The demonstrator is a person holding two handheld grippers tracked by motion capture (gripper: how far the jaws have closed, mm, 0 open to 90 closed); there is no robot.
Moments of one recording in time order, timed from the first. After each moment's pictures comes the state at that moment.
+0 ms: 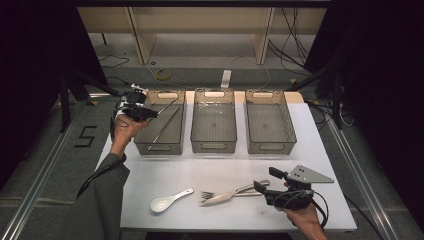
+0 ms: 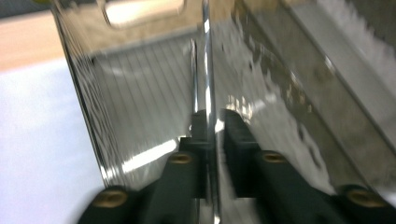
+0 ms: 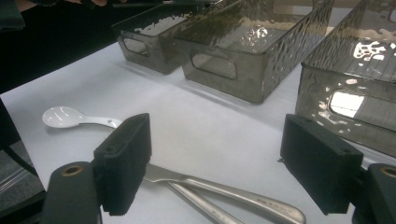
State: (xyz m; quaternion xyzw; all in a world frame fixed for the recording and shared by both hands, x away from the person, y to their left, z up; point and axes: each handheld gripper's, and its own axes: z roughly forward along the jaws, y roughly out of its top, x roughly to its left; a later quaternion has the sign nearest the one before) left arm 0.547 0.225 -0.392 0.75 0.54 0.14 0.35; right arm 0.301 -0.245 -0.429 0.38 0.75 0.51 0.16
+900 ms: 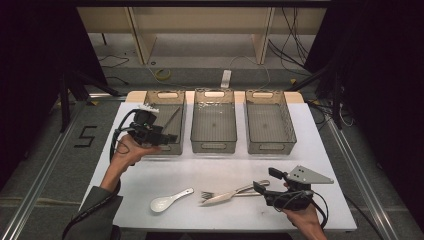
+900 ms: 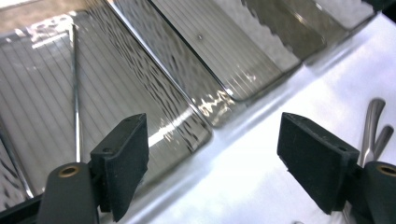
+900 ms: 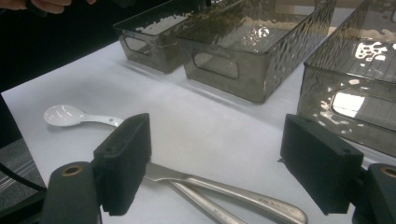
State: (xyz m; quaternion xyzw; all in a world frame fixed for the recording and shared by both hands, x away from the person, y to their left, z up) left arm 0.447 0.176 -0.376 0.82 0.43 0.08 0.37; right arm 0.301 -0.244 -0.429 0.38 0.75 0.51 0.16
